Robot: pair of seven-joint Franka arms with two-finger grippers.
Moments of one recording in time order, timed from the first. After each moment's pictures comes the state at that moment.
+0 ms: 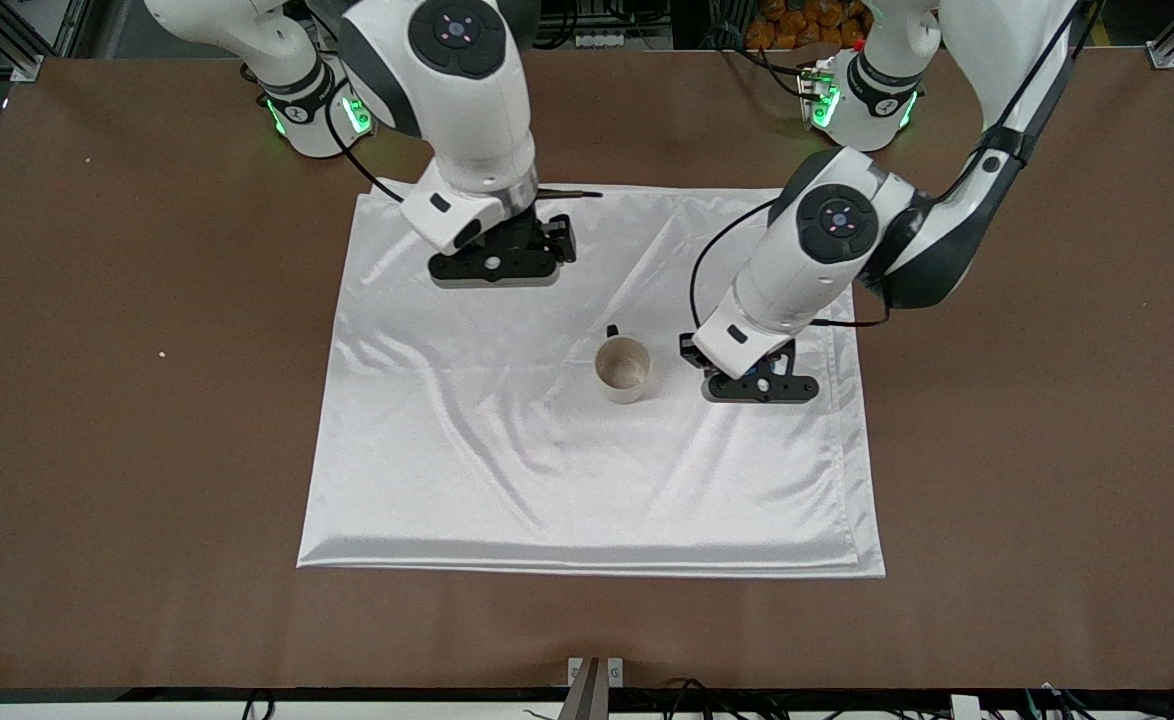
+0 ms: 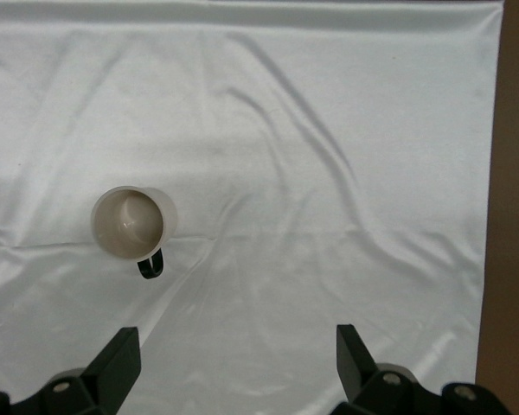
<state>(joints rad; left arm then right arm) 0.01 0.49 -0.68 -1.64 0.22 2.12 -0.73 0.59 0.32 0.14 -1.40 -0.08 1.74 0.74</state>
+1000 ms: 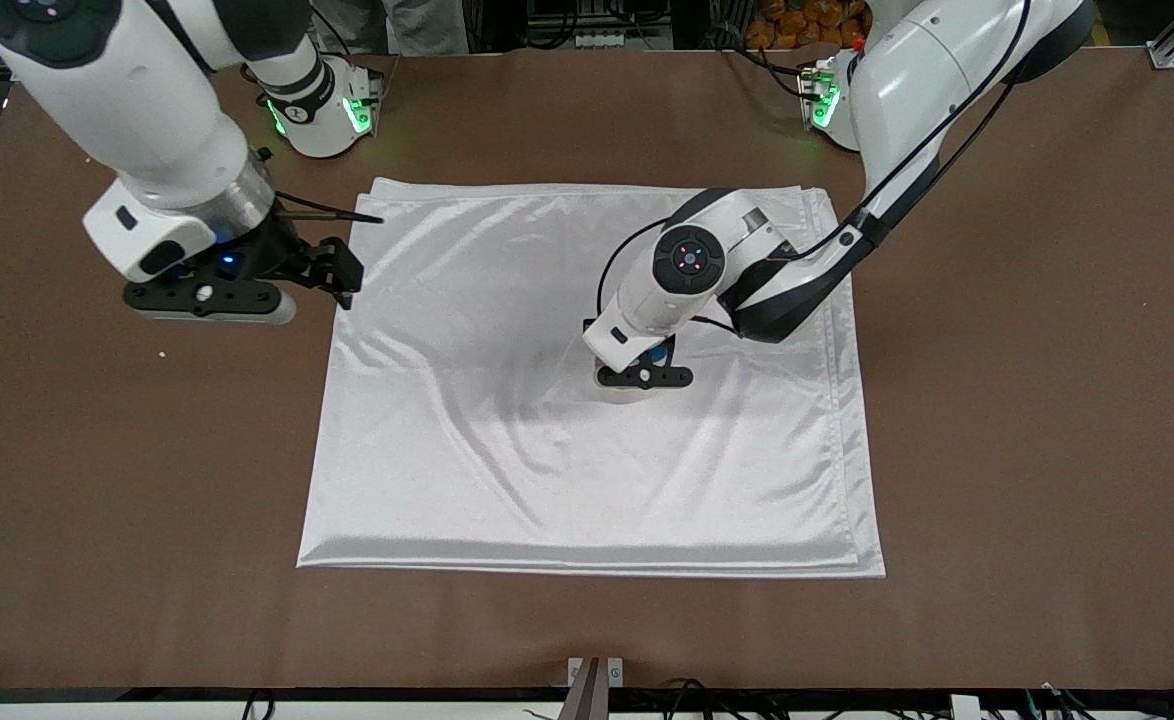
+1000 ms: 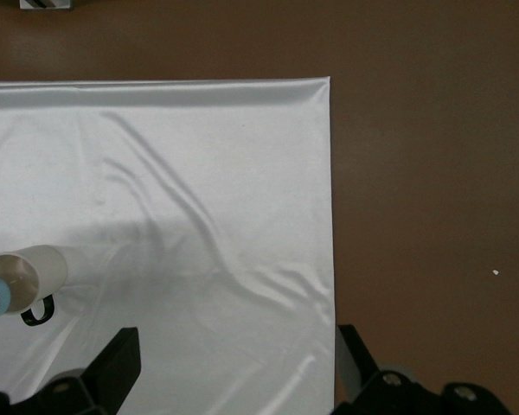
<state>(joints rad) -0.09 0.76 -0.78 -1.54 0.33 2.14 -0.91 0.26 0.18 0.13 -1.38 -0.08 1.60 0.44</state>
